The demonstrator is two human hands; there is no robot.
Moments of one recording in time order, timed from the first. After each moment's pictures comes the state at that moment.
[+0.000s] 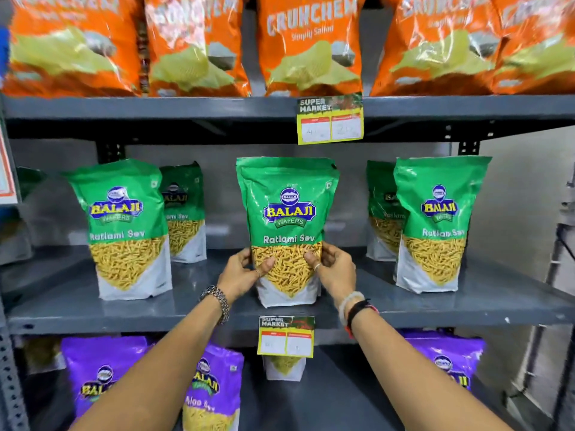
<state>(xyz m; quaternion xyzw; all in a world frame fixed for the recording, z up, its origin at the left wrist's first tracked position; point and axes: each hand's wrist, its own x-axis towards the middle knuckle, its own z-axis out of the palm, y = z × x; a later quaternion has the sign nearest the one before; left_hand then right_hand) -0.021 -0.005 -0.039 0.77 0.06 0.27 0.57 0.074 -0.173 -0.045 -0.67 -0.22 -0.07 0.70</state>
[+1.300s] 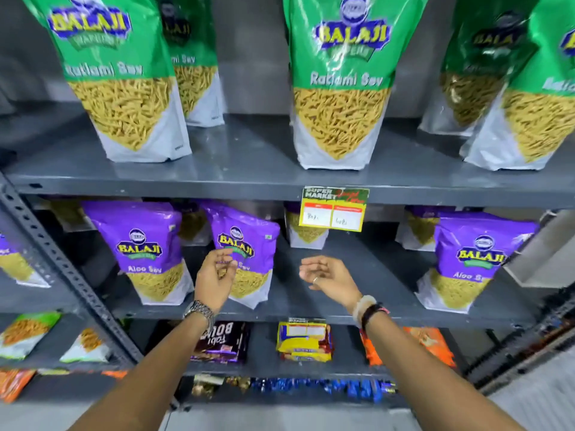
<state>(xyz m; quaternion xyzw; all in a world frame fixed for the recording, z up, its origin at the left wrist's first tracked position) -0.120 0.066 -0.293 0.79 0.26 0.30 0.48 -0.004 -0.147 -0.267 -0.75 -0.19 0.25 0.57</state>
